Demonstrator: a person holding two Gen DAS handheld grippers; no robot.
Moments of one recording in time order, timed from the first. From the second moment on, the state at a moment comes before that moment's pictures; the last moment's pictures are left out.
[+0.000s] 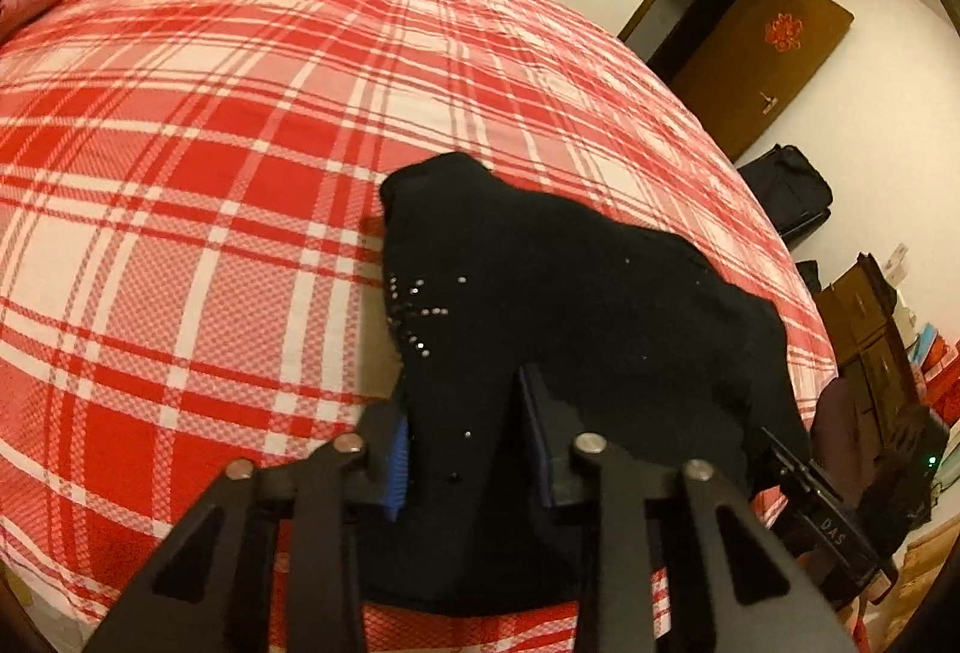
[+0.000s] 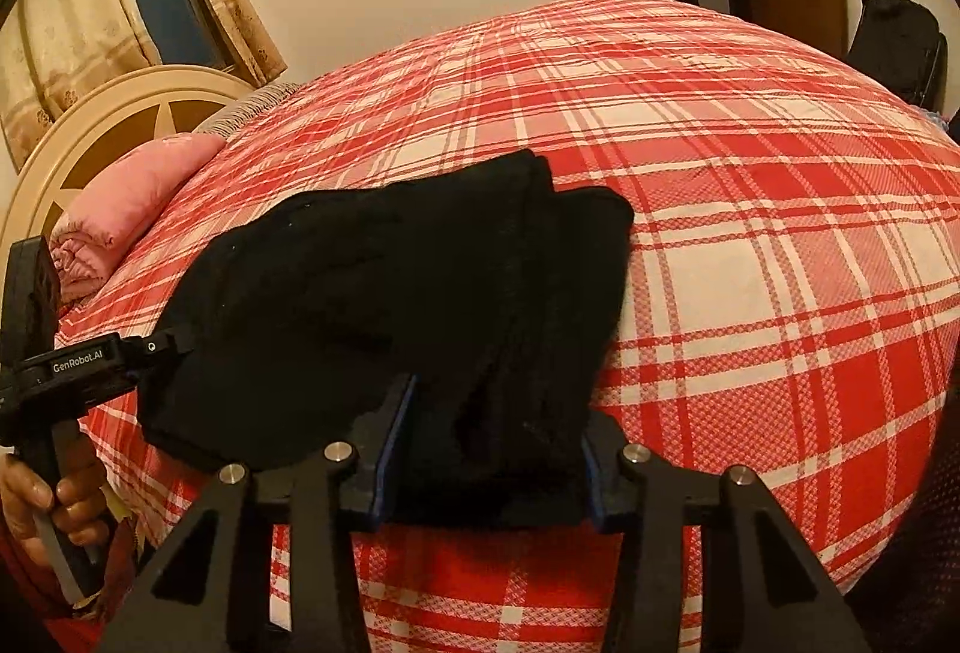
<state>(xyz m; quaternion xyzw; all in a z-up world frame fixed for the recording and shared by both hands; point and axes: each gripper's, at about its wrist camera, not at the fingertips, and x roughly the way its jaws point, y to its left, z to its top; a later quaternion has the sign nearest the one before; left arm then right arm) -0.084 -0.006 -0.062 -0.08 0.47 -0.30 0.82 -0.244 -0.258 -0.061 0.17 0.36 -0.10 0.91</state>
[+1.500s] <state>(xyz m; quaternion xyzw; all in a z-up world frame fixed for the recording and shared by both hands) -0.076 -0.002 -0.009 0.00 0.40 -0.26 0.88 -0.219 -0.211 0.019 0.05 0.28 -0.10 0.95</state>
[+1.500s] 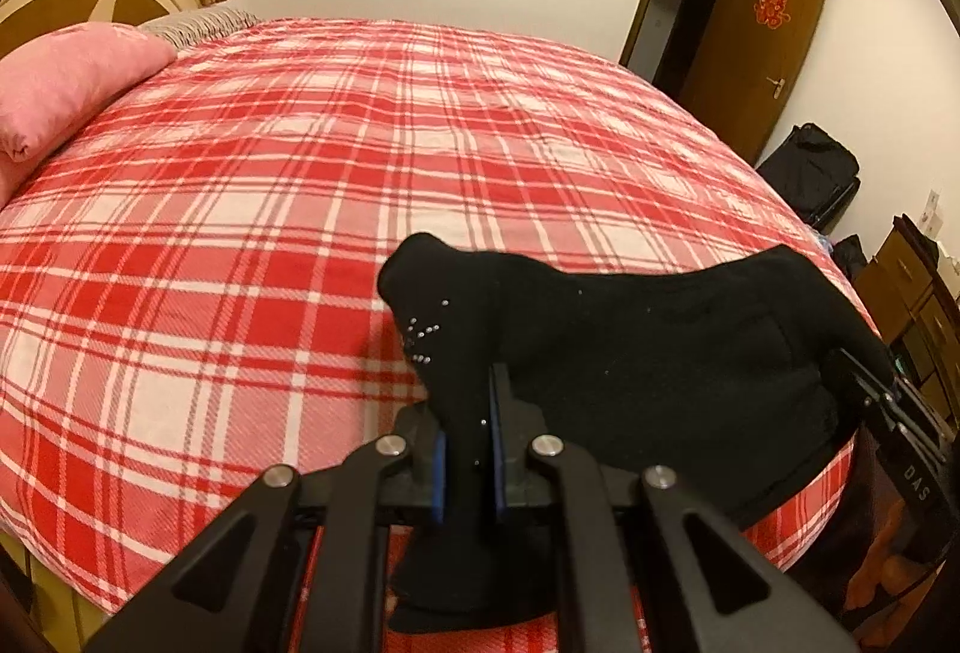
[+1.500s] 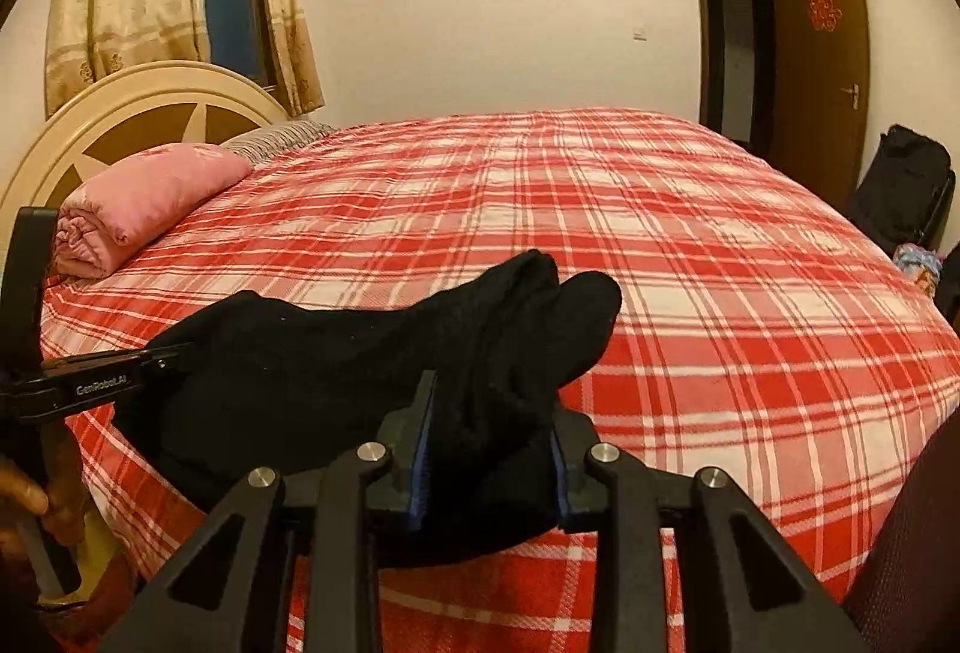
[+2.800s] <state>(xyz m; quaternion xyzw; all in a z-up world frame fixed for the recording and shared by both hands) 0.074 0.163 -0.002 -0.01 0.31 0.02 0.95 0.062 -0.020 -0.010 -0.09 0.26 0.09 0.96</state>
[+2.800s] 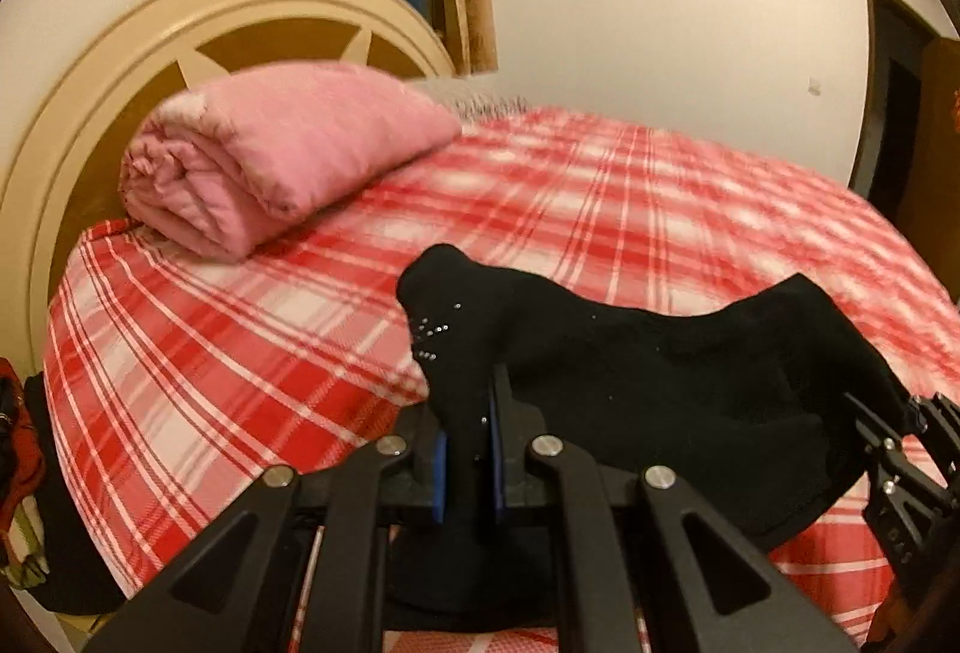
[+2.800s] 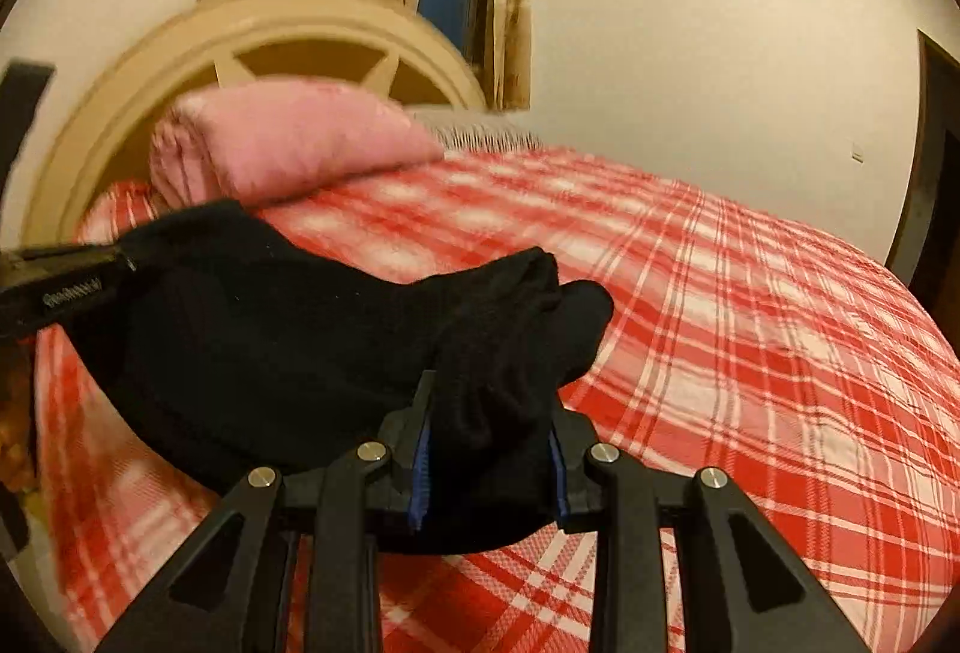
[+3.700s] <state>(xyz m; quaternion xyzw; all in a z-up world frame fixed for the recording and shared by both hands) 0.088 0.202 -0.072 -0.08 0.40 0.07 0.91 0.093 -0.039 -0.052 -0.08 0.37 0.09 0.92</state>
